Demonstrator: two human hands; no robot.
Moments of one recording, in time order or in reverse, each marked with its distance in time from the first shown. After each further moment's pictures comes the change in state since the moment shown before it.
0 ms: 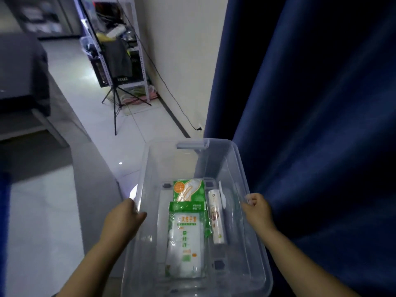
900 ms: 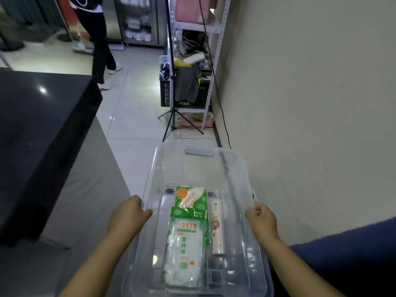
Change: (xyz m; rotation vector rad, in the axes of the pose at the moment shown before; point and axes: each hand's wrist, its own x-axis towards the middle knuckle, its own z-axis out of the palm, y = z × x) left_hand 0.390 -0.010 -0.085 -0.196 0.171 -0.327; right_hand 0.343 -0.264 0.251 -0.113 -0.267 -0.159
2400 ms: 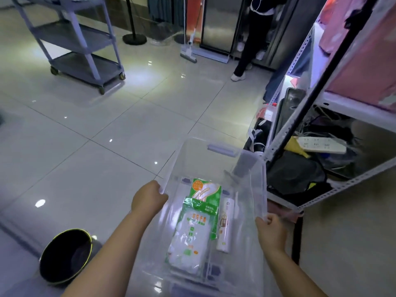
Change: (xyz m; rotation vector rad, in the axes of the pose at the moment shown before) left_hand 0.743 0.046 -0.155 -0.142 0.214 -0.481; right_hand 0.580 -0.465 0.473 -0.143 -0.297 -0.184
